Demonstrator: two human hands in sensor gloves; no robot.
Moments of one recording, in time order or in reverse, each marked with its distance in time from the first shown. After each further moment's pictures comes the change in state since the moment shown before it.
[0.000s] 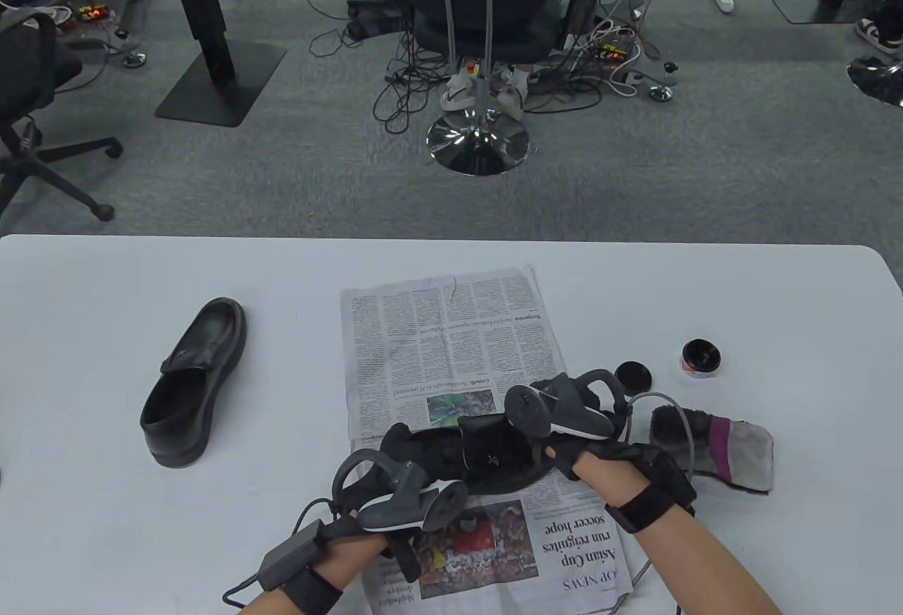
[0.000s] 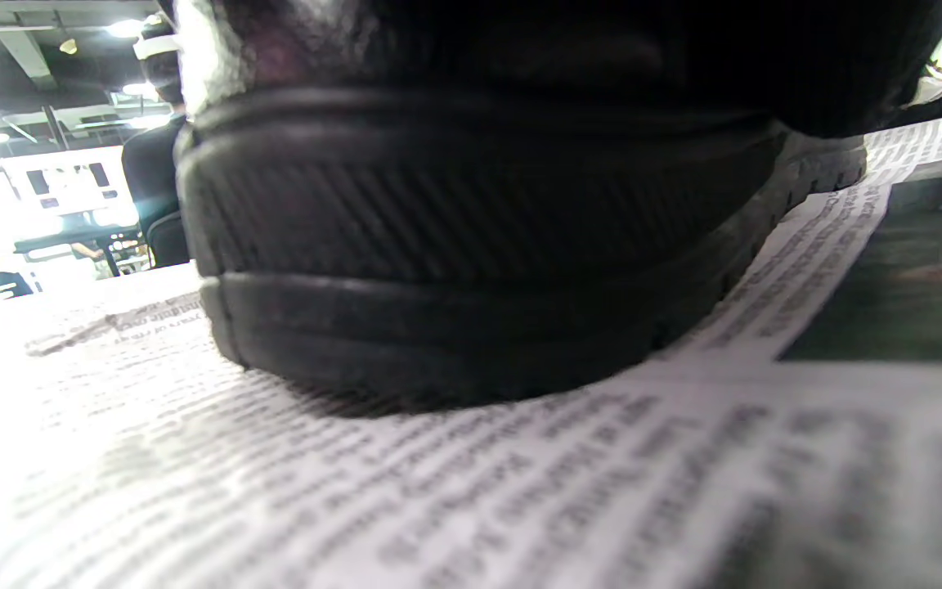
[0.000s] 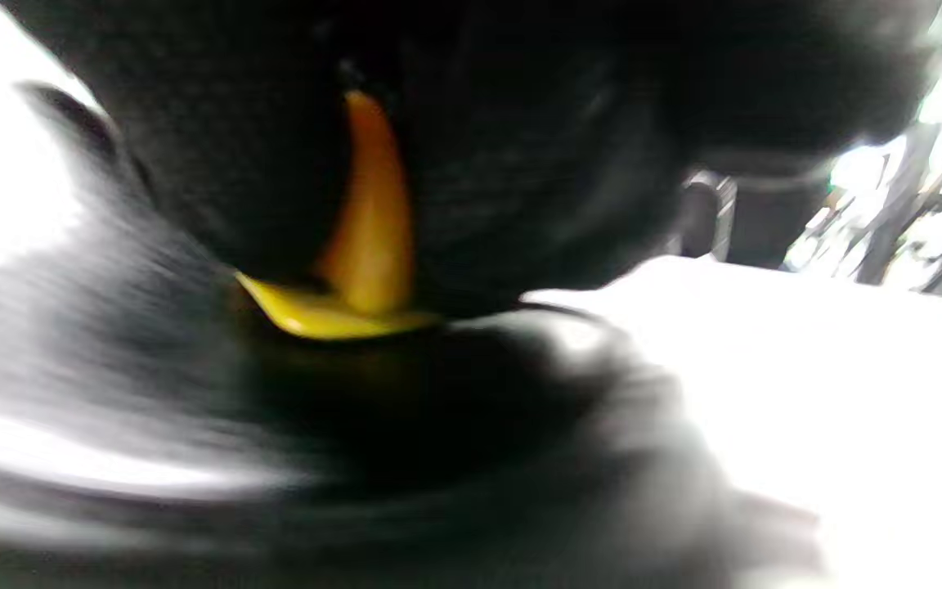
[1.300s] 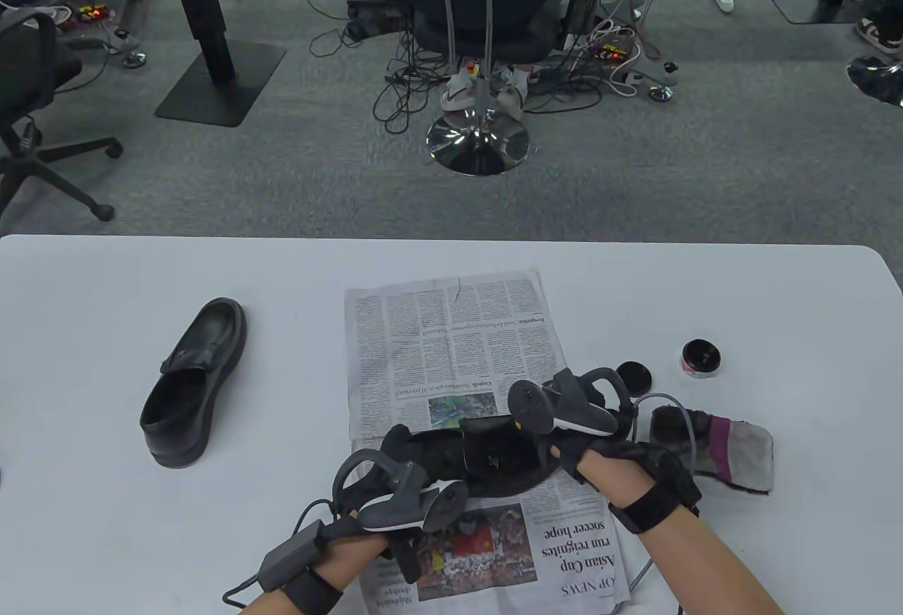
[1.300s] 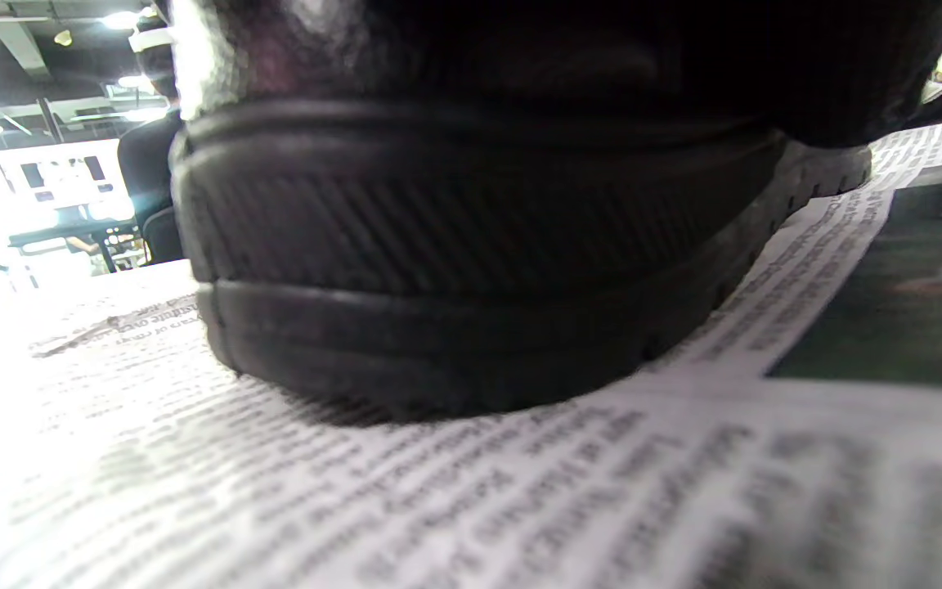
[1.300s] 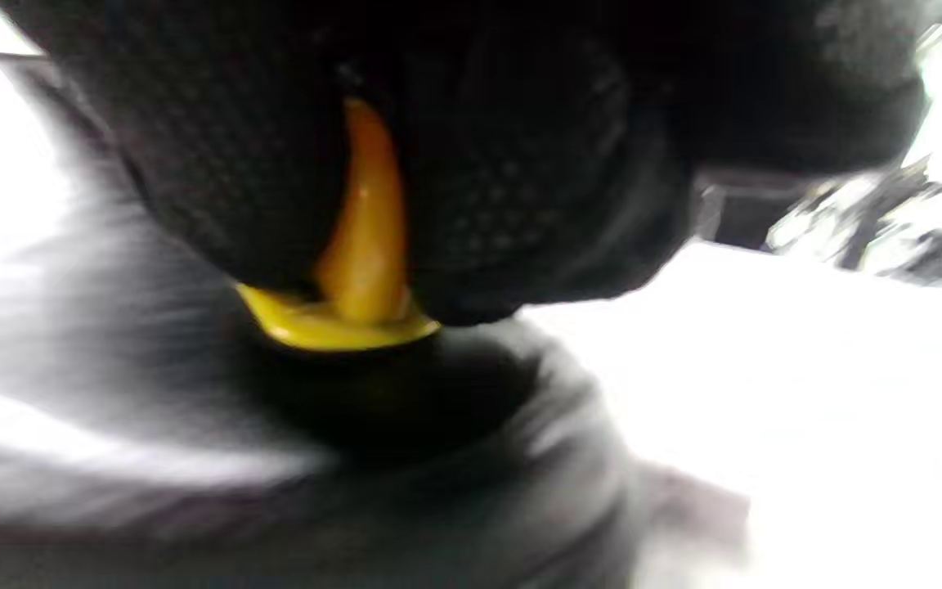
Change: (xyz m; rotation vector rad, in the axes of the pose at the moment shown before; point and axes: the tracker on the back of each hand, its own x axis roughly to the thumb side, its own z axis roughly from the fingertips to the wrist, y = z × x) left_hand 0.001 0.000 -0.001 -0.008 0.006 0.005; right_hand 0.002 -0.003 0.003 0.105 -0.002 0.076
